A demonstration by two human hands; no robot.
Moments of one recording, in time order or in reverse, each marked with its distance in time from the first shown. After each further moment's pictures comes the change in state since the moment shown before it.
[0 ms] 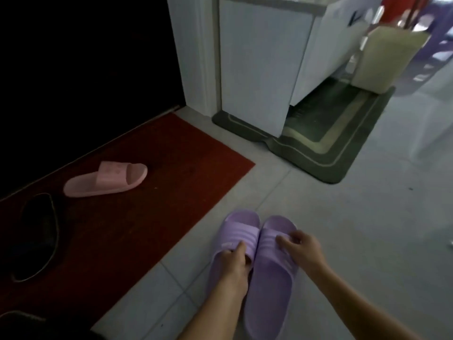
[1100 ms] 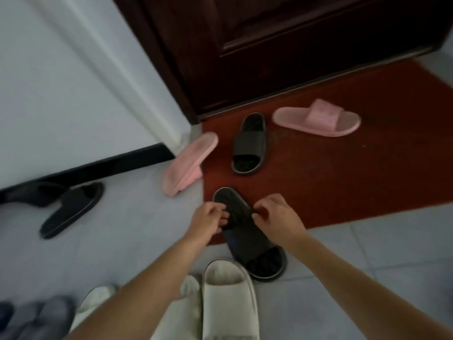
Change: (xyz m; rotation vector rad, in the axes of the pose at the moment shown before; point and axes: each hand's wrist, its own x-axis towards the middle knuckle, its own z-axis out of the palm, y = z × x) left_hand -0.077 0.115 -0.395 0.374 0.557 0.253; right_hand -0.204 -0.209 0.295 -0.313 -0.773 -0.941
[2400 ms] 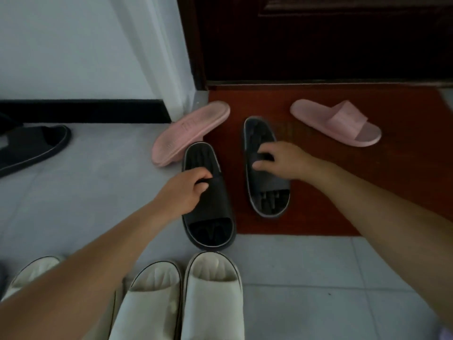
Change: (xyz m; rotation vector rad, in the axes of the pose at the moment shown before) left_hand 0.059 -0.022 -0.055 0.567 -0.023 0.426; right_hand 0.132 -0.022 -0.054 -0.410 -0.324 -0.258
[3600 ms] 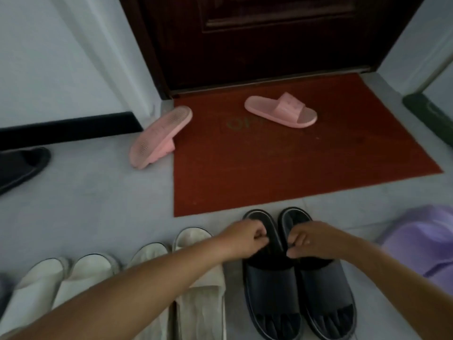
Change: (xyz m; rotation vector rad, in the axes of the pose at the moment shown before) left_hand -0.089 0.109 0.125 0.030 -0.508 0.253; right_hand -0.249 0.027 0.082 0.252 -0.283 0.342
